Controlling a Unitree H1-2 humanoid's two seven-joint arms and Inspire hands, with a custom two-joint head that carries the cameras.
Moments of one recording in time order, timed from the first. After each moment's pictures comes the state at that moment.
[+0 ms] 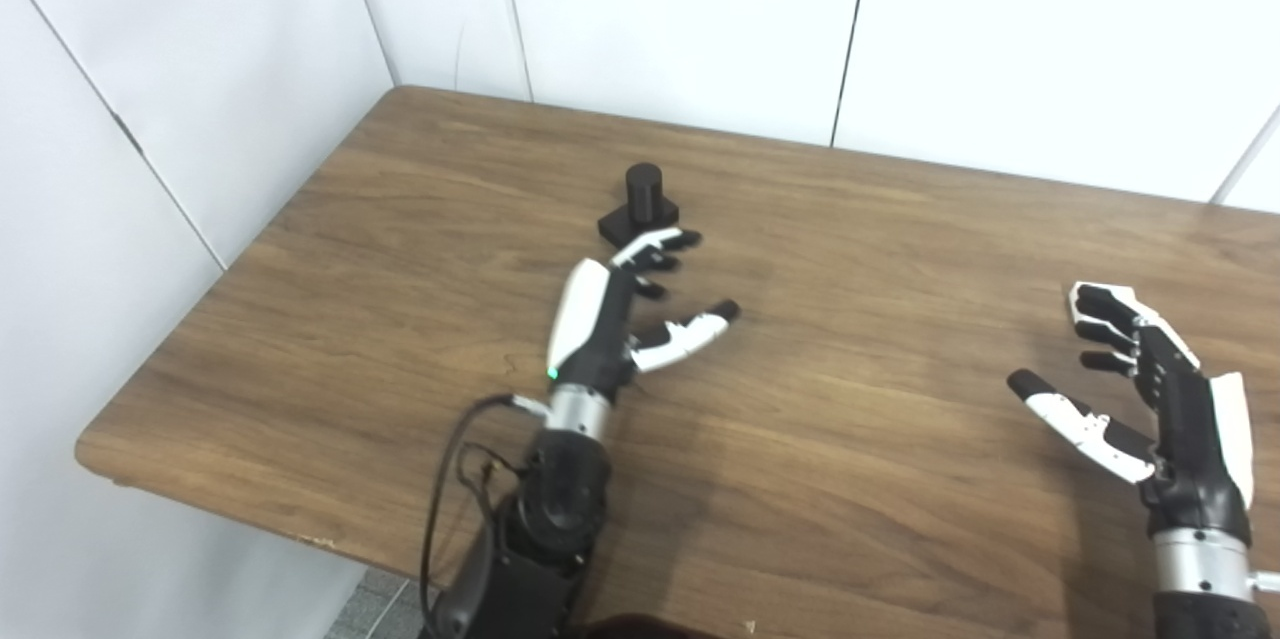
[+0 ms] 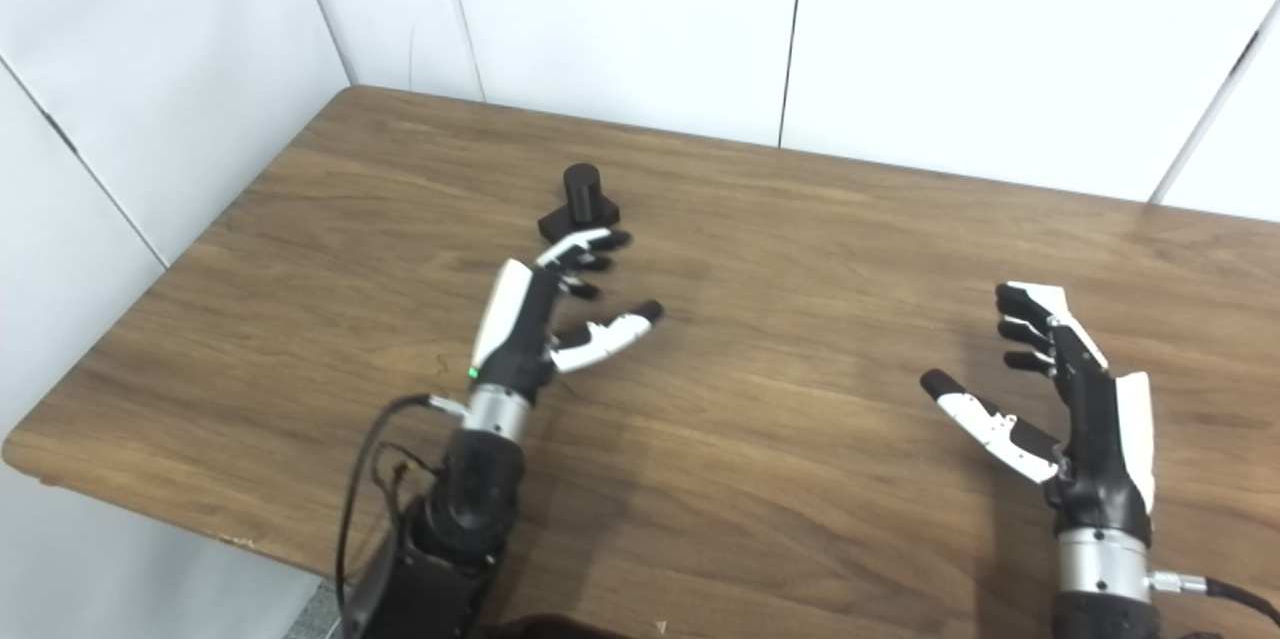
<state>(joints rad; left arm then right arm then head) -0.07 0.04 -0.02 -0.07 0.48 0.07 0.21 -0.09 -0.14 0.06 -0.05 -0.34 -0.07 -0.11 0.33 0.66</state>
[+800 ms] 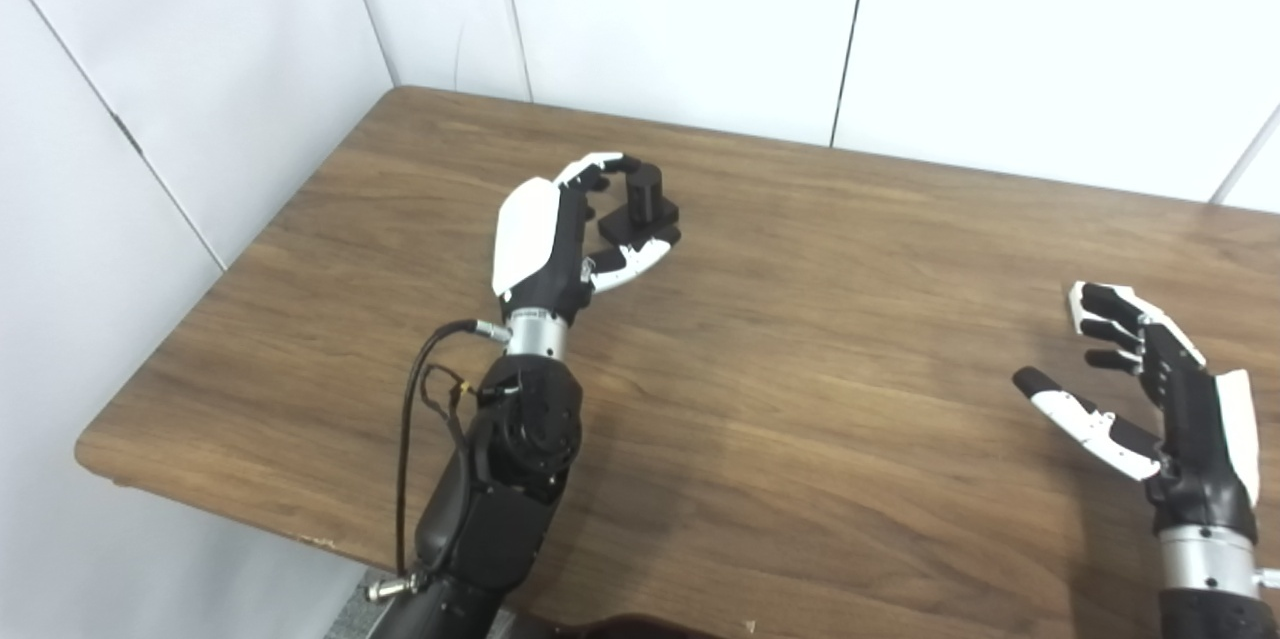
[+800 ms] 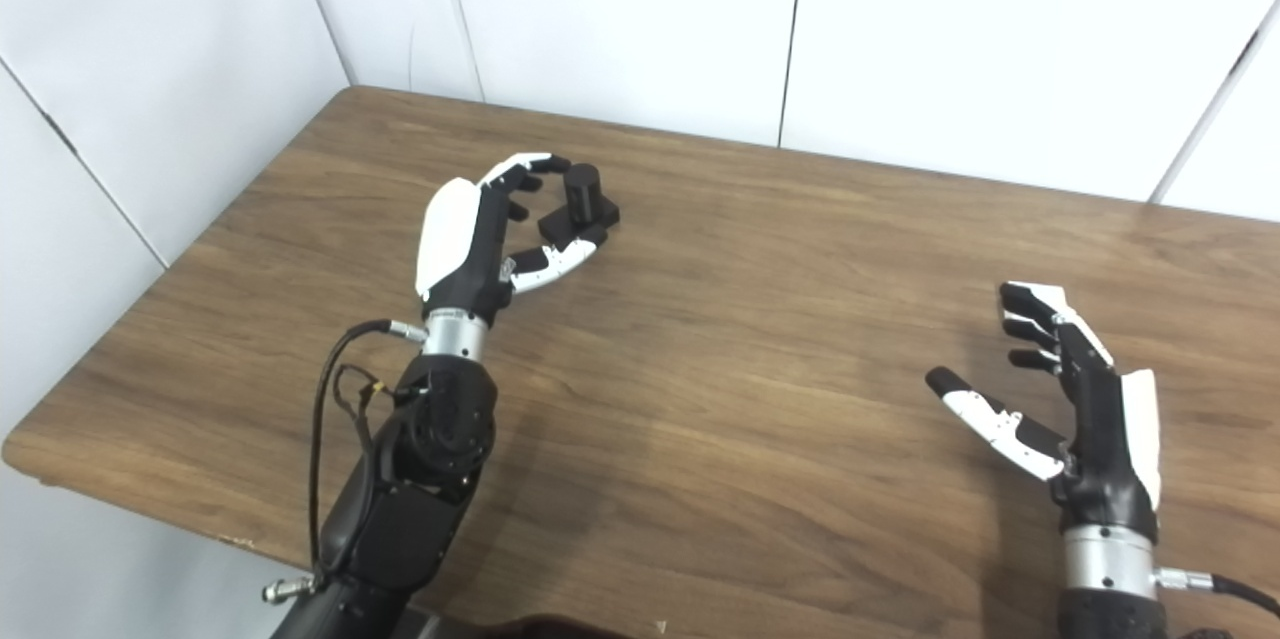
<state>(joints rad) -0.18 0.13 -0.01 -0.05 0.72 0.21 0.28 -0.10 -0.14 0.05 -0.04 -0.34 -0.07 -0.11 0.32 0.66</state>
